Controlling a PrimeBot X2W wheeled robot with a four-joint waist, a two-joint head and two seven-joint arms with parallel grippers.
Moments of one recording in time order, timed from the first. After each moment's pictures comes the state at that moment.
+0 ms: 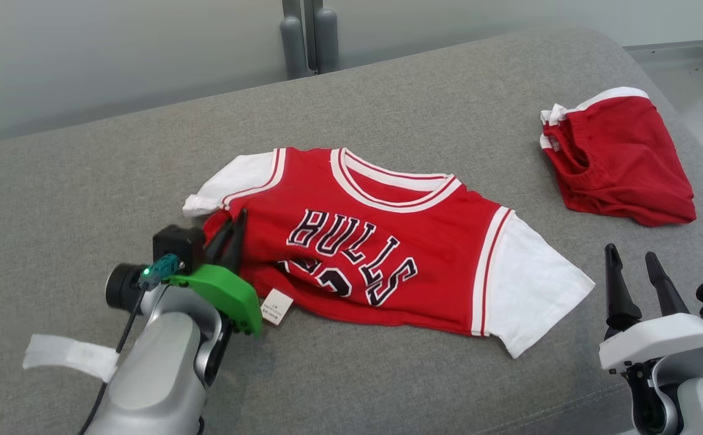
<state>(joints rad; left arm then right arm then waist) -0.52 0.13 -0.42 0.74 -0.41 -0.09 -0.24 -0.11 -0.08 -0.15 0.22 0.39 0.13 -0.11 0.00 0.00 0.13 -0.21</state>
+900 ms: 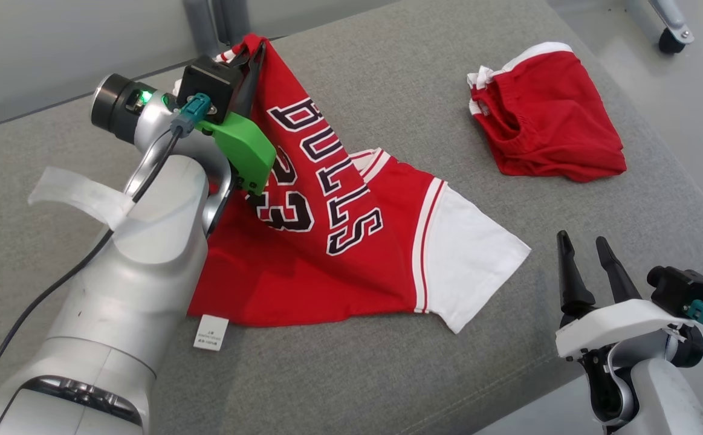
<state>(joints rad) -1.00 0.09 -0.54 0.91 -0.22 -0.09 -0.26 -0.18 -0.06 -0.04 0.30 0.41 0.13 -0.16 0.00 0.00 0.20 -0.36</state>
